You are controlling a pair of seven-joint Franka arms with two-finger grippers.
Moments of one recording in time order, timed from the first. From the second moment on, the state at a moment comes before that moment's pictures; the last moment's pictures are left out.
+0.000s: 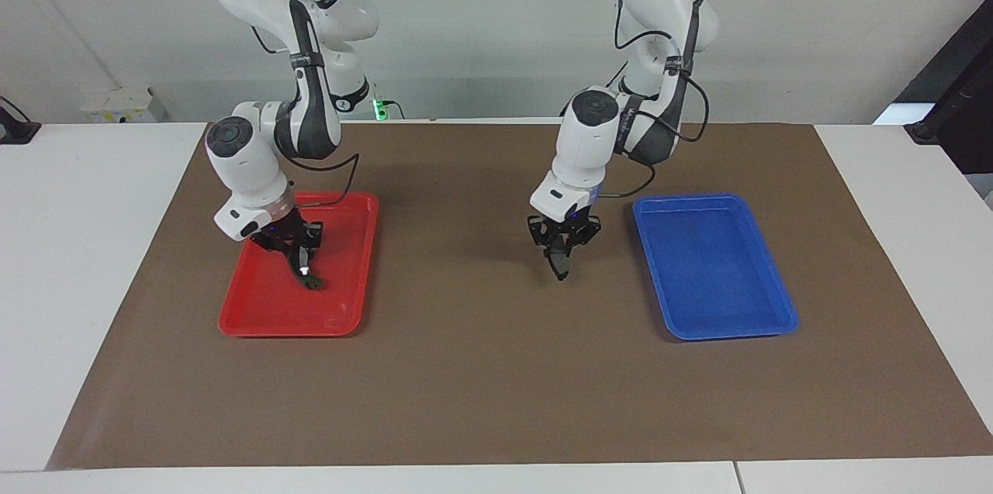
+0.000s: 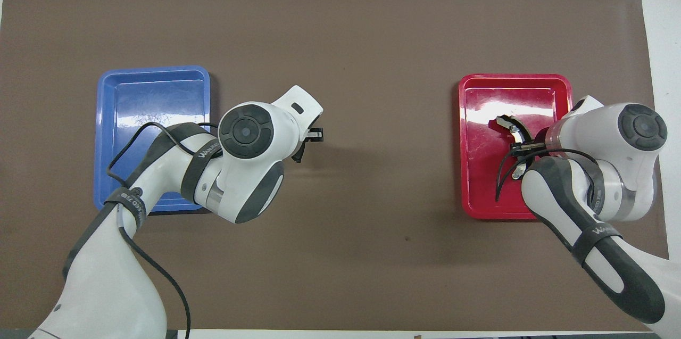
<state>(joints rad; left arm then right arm) -0.66 0.30 0.03 -1.95 0.00 2.40 -0.55 0.00 0.13 -0.03 -2.27 0.01 2.41 -0.09</state>
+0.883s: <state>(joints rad) -0.74 0.41 0.05 -1.88 0.00 2.51 -0.66 0.10 0.12 0.13 -1.96 0.01 2.02 0.27</state>
